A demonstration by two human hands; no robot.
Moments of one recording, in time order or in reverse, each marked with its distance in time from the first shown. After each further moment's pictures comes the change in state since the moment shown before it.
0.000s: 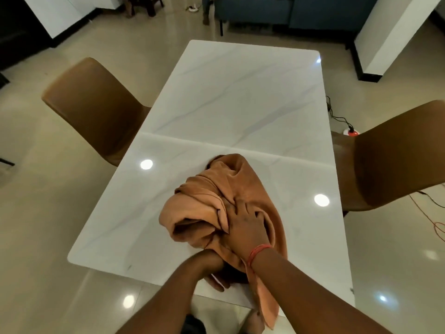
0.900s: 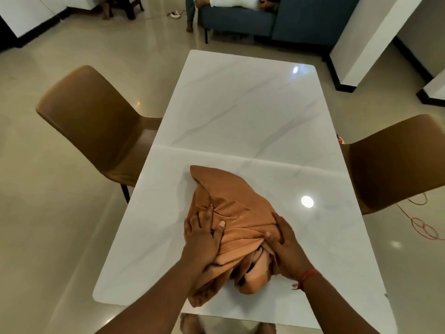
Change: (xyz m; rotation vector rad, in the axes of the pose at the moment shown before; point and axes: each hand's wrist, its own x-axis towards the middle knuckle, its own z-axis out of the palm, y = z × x) left_hand -0.002 -0.049 -0.148 0.345 0.927 0.463; right_hand 0.008 -0.016 0.026 0.861 0.090 0.366
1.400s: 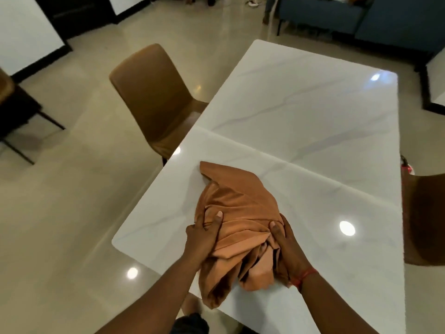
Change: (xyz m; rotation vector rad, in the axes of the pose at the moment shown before) left_hand -0.042 0.018 -0.004 -0.602 0.088 -0.531; right_hand 0.039 -0.007 0.005 0.695 -0.348 0.173
